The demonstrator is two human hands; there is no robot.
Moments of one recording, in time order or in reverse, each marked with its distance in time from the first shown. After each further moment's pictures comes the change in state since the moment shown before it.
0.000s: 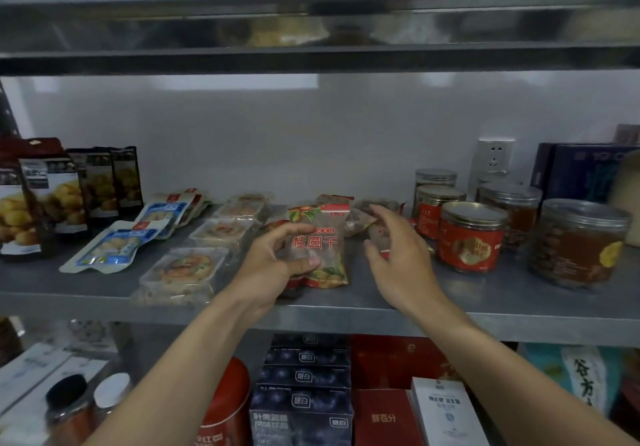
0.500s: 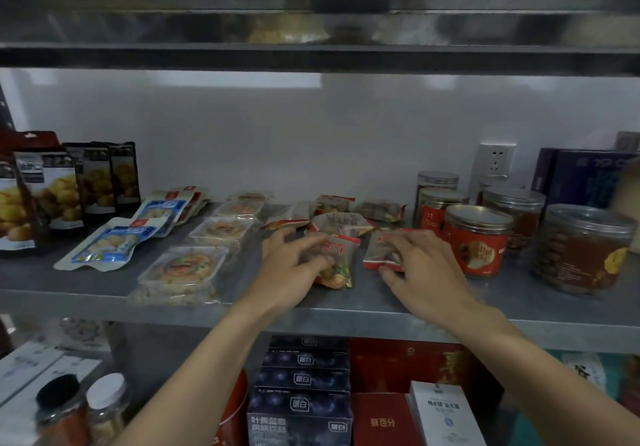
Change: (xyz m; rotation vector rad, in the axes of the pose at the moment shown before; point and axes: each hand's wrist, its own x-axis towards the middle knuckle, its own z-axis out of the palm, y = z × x) left_hand 0.005 -0.006 0.008 0.591 -0.034 0.023; right_hand -0.001 0.015 -0.023 -0.642 -0.233 -0.075
